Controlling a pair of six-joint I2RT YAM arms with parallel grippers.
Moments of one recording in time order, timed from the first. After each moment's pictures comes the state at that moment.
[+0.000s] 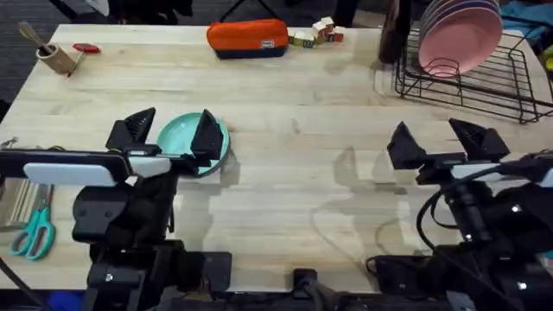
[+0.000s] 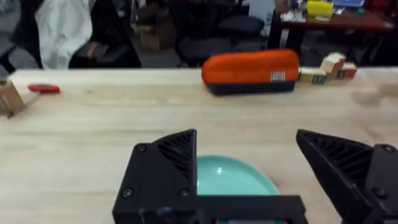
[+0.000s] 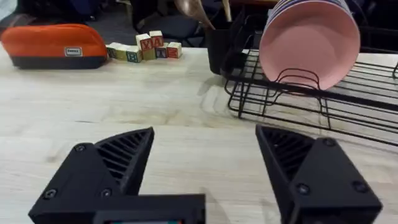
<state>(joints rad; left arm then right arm) -0.01 0.00 0.01 -0.03 0.00 -0.02 0.01 0.00 0.01 -0.11 -0.03 -0.01</state>
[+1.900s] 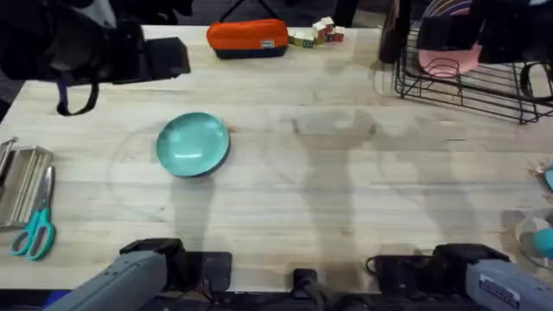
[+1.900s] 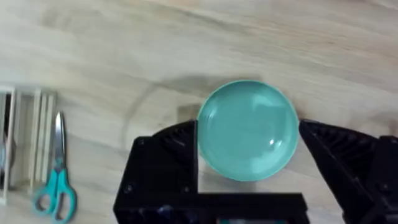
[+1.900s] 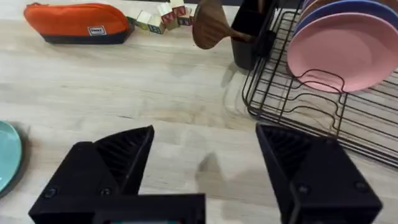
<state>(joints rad) 0.06 1.16 1.28 -1.05 -0.13 -0.13 0.01 1.09 1.20 -0.74 -0.13 0.00</state>
